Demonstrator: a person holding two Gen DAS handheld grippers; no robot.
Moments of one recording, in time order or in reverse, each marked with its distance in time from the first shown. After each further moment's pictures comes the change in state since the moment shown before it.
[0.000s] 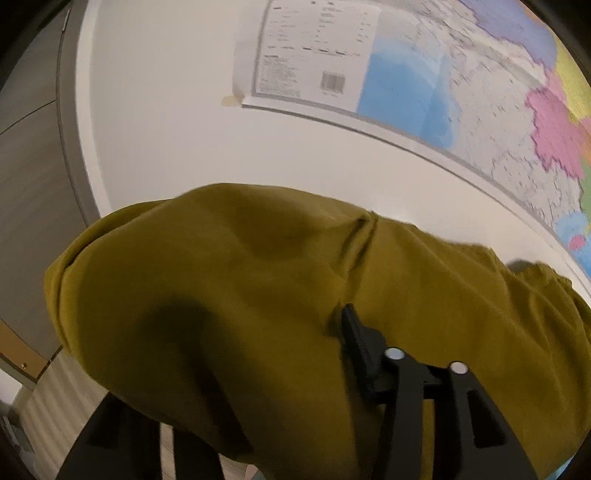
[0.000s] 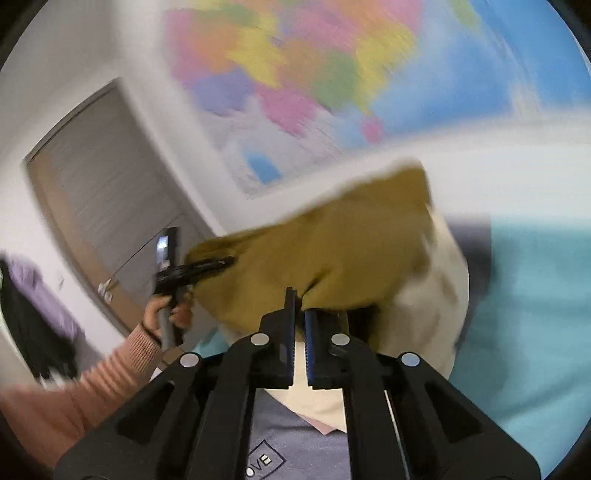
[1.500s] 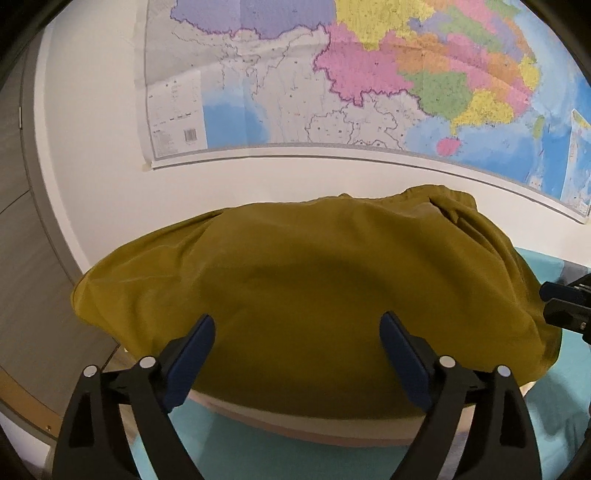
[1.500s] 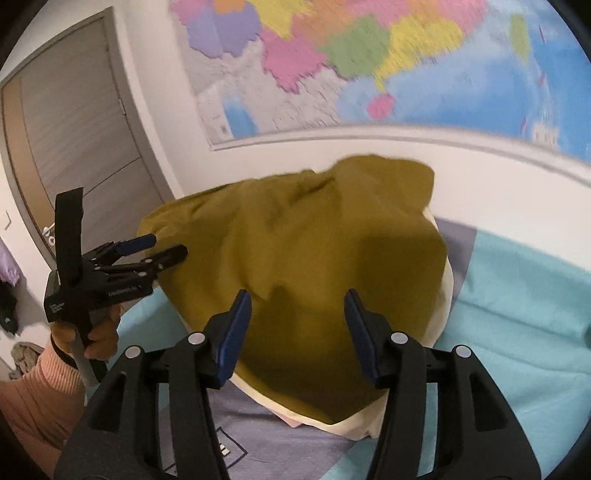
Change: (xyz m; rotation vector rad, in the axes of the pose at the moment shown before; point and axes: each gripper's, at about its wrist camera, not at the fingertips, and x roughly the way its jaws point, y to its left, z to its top) left arm -0.099 -0.143 -0.103 0.308 -0.138 -0.032; right arm 0.037 0.031 -0.020 -0.149 0.155 -0.253
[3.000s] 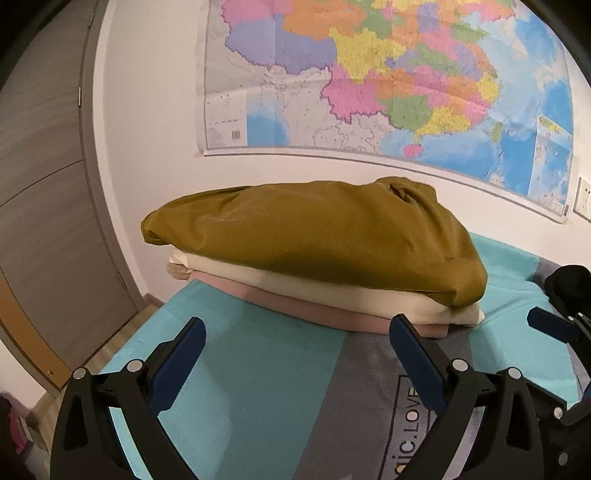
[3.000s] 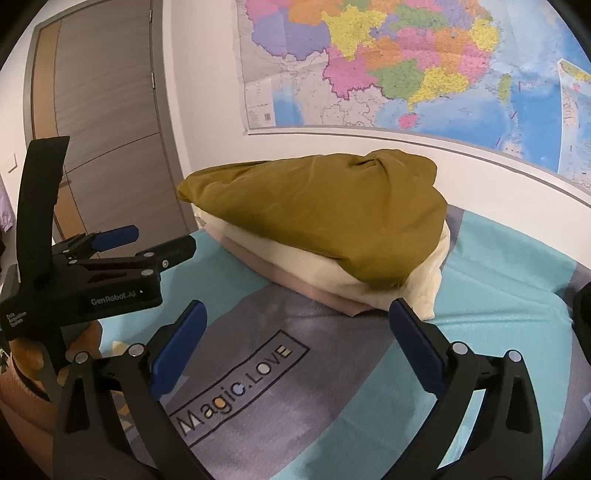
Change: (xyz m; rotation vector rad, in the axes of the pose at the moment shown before) left arm -0.122 -0.053 -0.096 -0.122 -0.064 0.113; right arm -0.076 0.084 -0.092 -0.133 -0.050 -0.077
